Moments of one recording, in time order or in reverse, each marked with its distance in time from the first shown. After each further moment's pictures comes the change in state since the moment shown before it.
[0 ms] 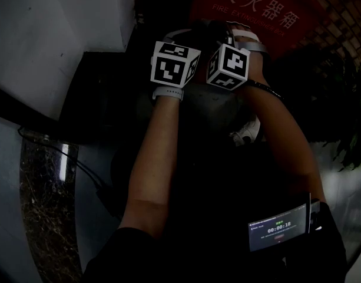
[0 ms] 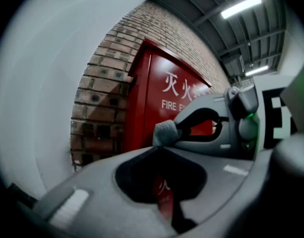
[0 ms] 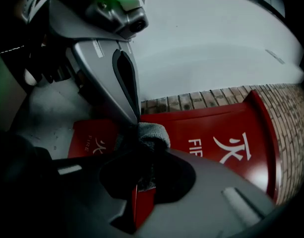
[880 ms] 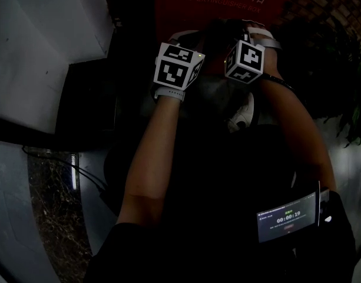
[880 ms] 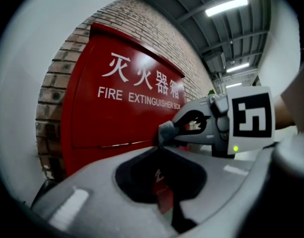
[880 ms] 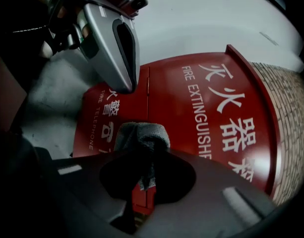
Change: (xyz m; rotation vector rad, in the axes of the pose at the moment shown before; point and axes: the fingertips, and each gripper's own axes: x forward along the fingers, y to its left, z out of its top) left arm 0.036 -0.098 -0.014 0.100 0.031 -0.188; right arm -0.033 0.019 -0.137 0.036 0.159 0.012
